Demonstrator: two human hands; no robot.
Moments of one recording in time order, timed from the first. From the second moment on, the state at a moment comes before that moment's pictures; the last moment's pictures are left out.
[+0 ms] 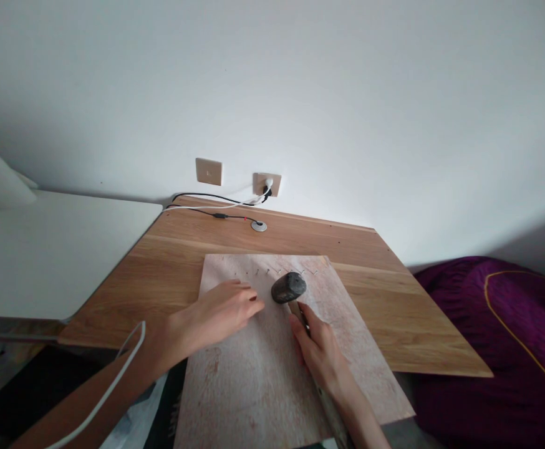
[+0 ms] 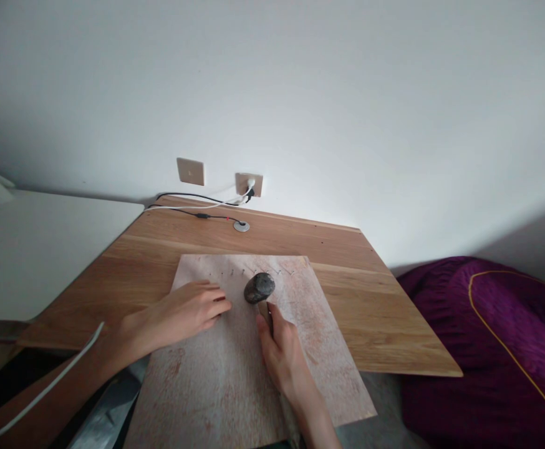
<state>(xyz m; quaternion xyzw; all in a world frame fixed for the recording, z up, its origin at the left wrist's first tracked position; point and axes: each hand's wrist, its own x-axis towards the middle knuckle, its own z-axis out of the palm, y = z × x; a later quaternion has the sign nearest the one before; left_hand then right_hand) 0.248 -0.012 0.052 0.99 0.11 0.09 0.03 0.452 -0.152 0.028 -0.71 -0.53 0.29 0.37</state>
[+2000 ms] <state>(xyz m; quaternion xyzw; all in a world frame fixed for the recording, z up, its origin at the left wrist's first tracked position) 0.251 0.067 0.010 0.85 0.26 0.31 0.34 0.454 -0.154 0.030 -0.72 -0.52 0.32 0.34</state>
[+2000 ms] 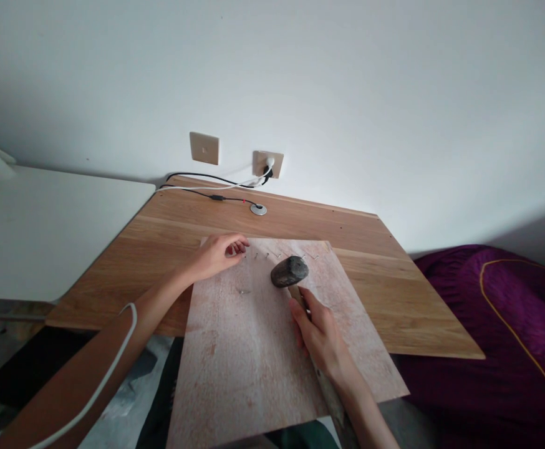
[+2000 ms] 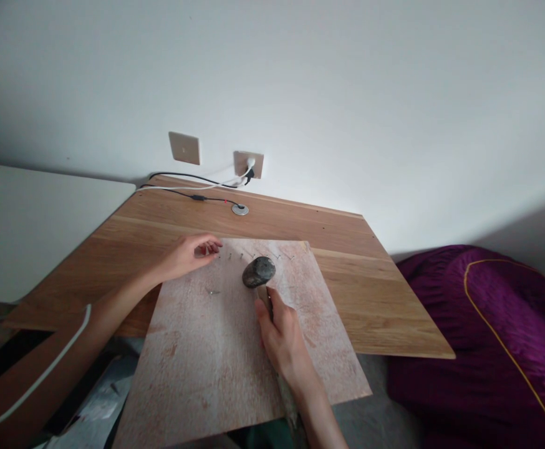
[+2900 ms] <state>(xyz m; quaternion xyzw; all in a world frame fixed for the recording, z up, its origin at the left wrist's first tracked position) 0.263 0.066 0.011 0.85 0.26 0.31 0.33 0.454 -0.154 0.029 -0.73 -0.51 0.31 0.33</state>
